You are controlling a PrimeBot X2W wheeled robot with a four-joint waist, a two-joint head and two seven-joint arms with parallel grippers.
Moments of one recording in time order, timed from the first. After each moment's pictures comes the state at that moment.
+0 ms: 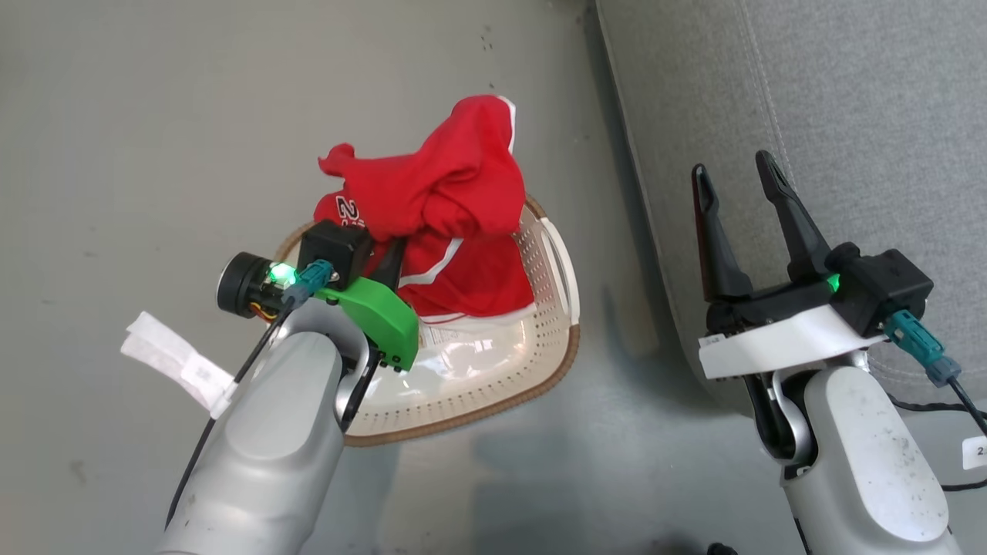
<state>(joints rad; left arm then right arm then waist) -0.70 0.05 -0.47 0.83 -0.26 -0.12 -0.26 -0.33 -0.07 0.13 0.10 0.21 0.13 -0.26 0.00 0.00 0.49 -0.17</state>
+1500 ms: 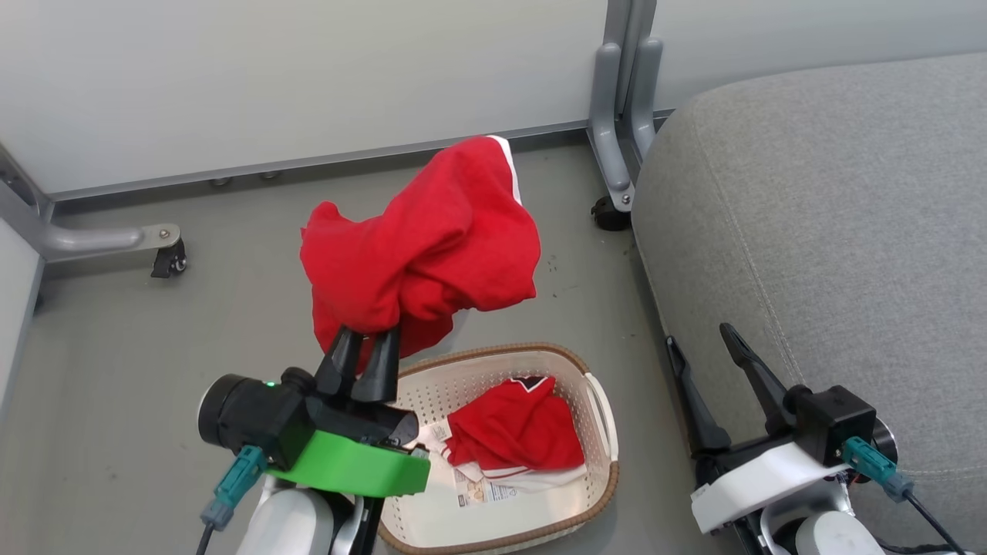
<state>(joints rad) -0.15 0.05 -0.33 -0.01 -0.29 -0.08 -0.26 -0.01 -0.08 0.18 0.03 0.20 0.13 -0.16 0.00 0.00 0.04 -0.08</state>
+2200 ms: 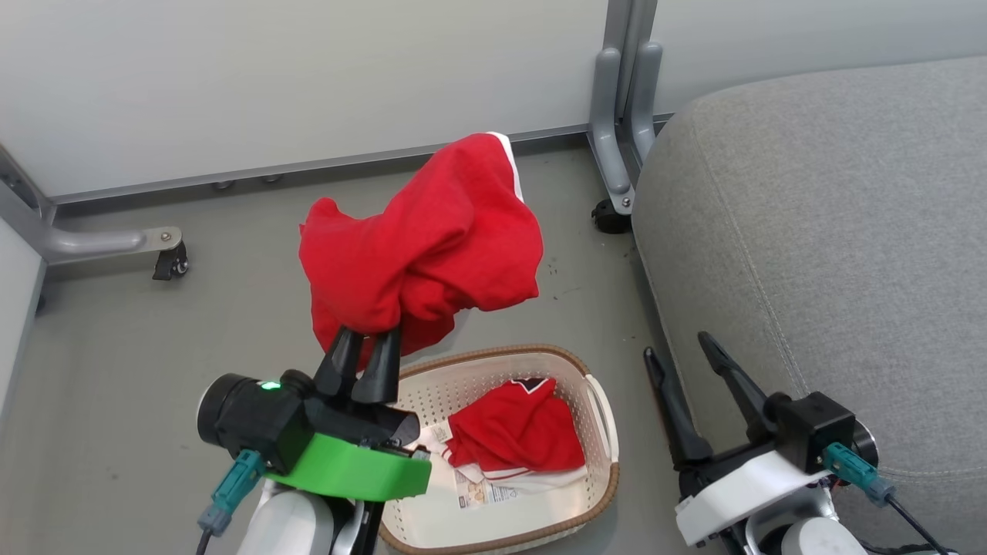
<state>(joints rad) -0.14 0.05 -0.33 -0.03 -0.29 -0.08 -0.26 0.00 -0.09 0.23 0.02 0.21 0.13 -0.15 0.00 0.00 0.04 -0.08</state>
